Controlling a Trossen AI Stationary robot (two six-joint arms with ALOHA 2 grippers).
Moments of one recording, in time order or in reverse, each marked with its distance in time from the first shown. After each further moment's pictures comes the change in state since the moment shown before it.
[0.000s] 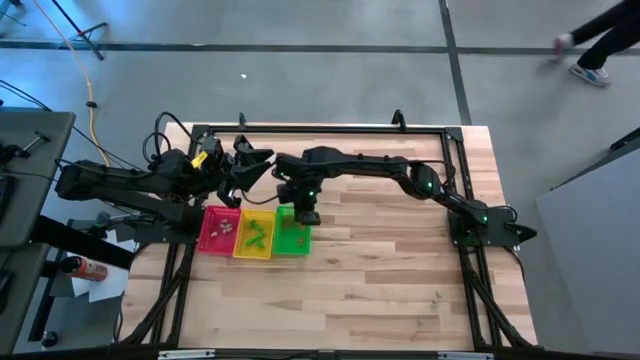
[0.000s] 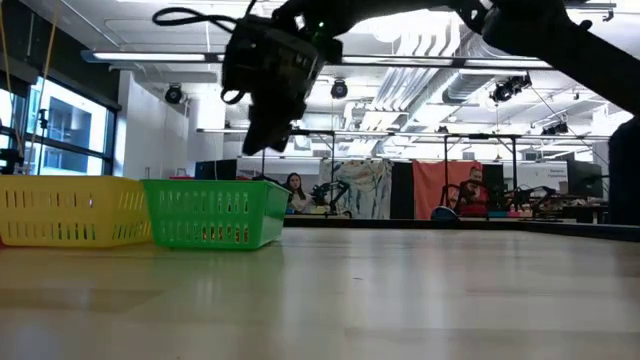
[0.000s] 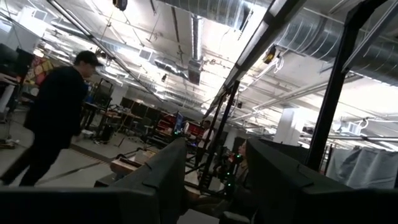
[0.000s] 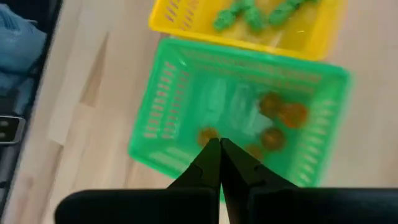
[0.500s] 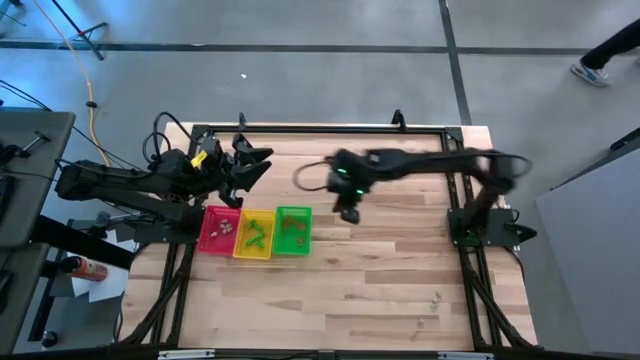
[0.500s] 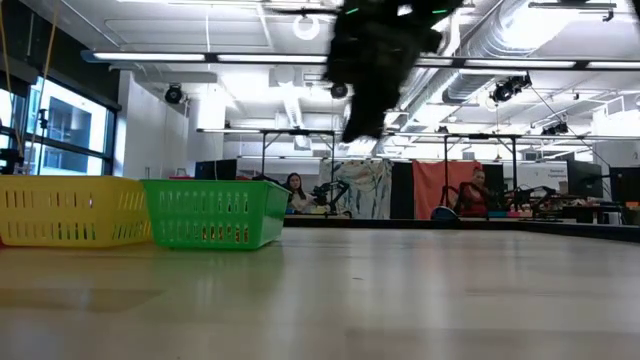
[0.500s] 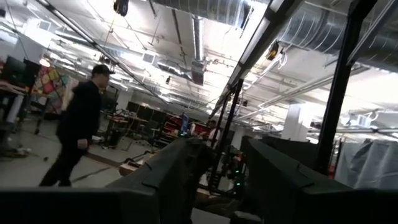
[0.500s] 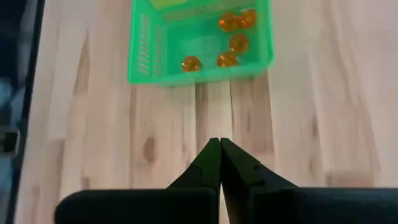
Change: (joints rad) left arm 0.000 0.000 0.000 0.000 -0.009 0.057; right arm -0.031 -0.673 -1.004 0.528 0.130 0.291
